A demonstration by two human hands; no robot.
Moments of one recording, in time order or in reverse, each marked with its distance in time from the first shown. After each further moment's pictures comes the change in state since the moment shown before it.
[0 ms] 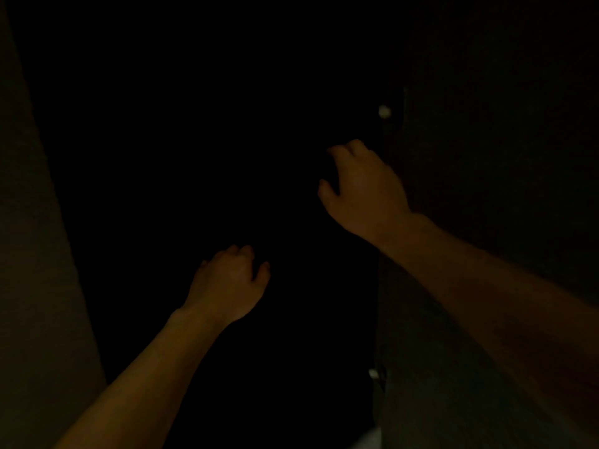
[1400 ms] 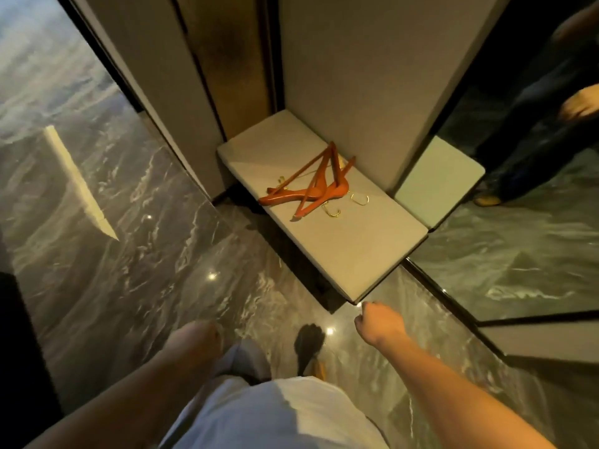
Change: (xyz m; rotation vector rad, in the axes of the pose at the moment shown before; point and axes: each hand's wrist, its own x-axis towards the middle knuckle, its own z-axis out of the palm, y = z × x) left_hand -0.682 0.682 0.258 0.176 -1.272 1.413; right_hand -1.071 -0.233 -0.505 -0.391 -0.558 2.498
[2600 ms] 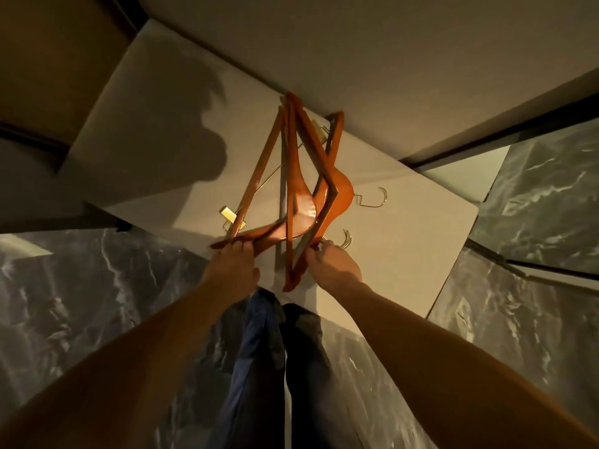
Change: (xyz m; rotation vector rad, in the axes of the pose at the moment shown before) left_hand 0.576 0.138 -0.146 0.131 -0.094 0.537; right_hand 0.491 -0.124 -0.077 0.643 -0.168 0.442
